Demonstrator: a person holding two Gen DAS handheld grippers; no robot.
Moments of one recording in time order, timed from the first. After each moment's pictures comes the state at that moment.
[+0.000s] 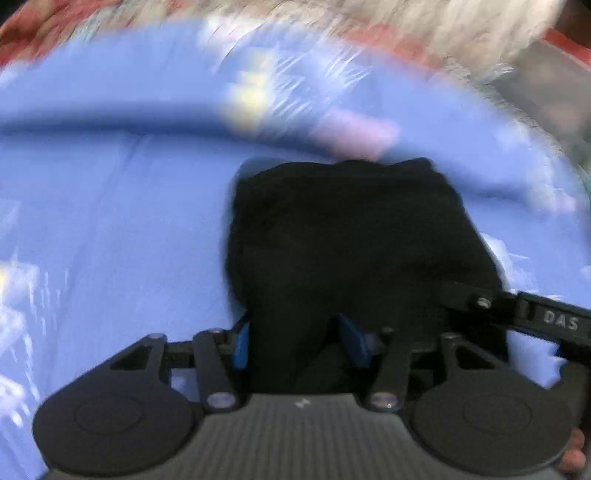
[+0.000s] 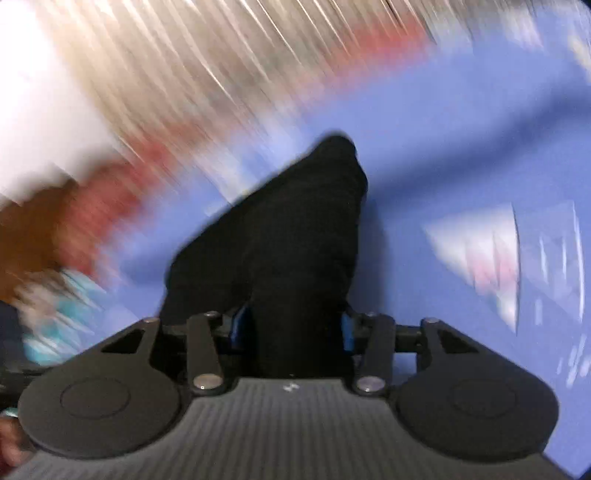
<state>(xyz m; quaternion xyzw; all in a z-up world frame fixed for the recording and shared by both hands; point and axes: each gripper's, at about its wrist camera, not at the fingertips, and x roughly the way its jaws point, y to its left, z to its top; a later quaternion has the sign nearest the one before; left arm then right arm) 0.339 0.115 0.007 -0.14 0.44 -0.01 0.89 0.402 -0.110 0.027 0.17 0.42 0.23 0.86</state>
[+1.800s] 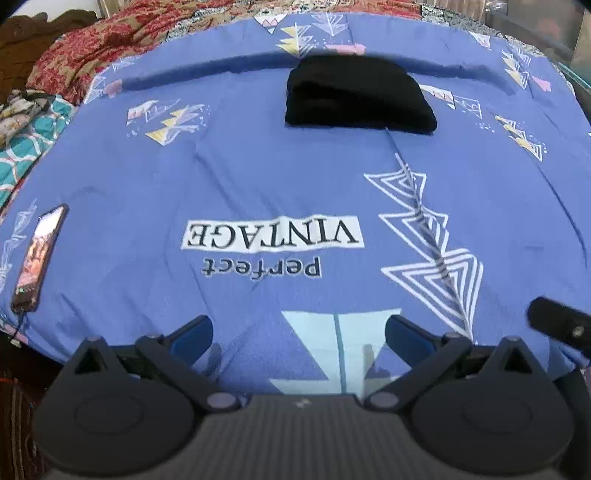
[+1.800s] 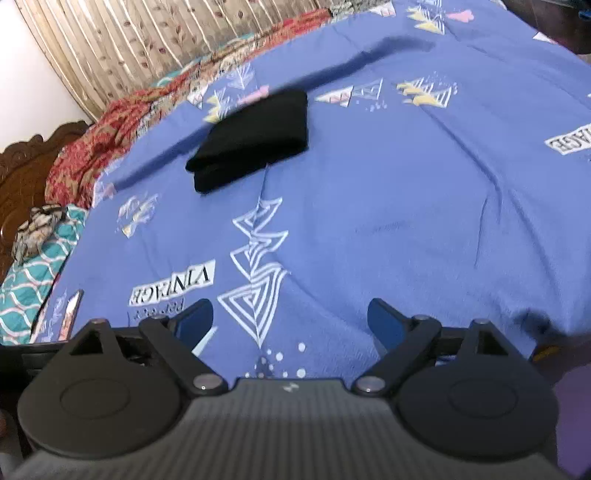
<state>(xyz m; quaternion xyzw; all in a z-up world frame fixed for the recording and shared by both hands) 0.010 0.013 0.072 -0.03 0.49 0.09 0.87 0.072 -0.189 0.049 0.18 0.42 0.15 0.88</state>
